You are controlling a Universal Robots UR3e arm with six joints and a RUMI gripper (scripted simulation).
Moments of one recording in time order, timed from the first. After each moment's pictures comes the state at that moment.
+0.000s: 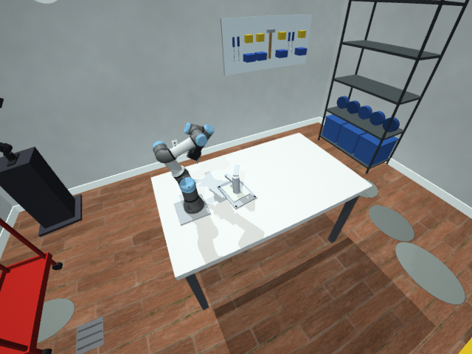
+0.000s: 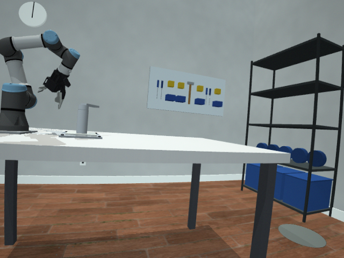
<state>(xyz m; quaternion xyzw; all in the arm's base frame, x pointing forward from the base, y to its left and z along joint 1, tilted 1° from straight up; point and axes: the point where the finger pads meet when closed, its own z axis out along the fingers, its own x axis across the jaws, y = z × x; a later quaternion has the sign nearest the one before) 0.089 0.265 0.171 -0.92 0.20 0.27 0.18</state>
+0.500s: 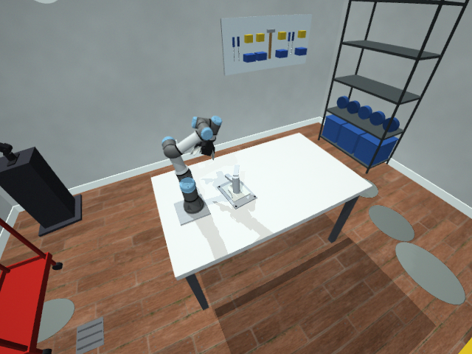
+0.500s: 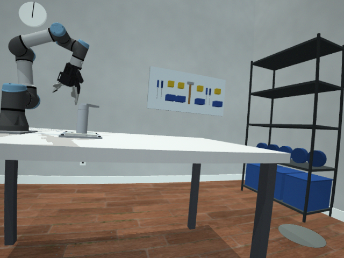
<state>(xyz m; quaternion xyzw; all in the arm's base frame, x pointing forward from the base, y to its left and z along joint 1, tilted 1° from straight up) 0.181 0.207 0.185 -0.95 0.22 0.18 0.14</state>
